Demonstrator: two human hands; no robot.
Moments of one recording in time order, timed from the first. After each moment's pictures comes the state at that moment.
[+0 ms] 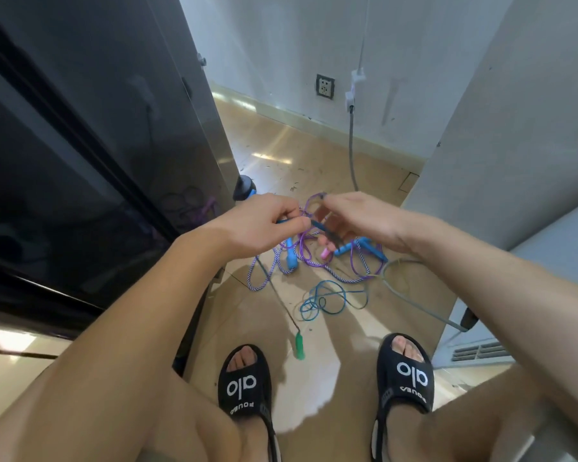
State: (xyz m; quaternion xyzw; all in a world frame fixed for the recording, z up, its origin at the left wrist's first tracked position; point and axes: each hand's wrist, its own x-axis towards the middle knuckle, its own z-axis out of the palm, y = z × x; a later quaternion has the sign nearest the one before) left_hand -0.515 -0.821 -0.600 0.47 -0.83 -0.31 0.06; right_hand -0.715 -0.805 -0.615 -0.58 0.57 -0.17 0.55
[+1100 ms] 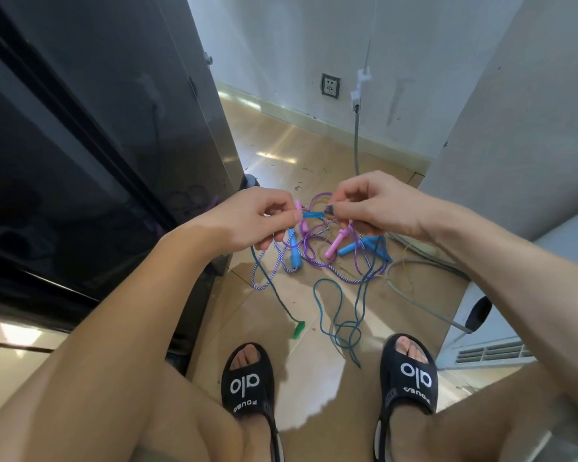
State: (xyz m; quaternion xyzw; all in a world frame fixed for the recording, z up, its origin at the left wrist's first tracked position) left_hand -0.497 -0.819 -0.591 0.47 -0.76 -0.43 0.11; right_hand -0.731 -0.803 -0.591 -0.65 0.52 -0.22 0.52
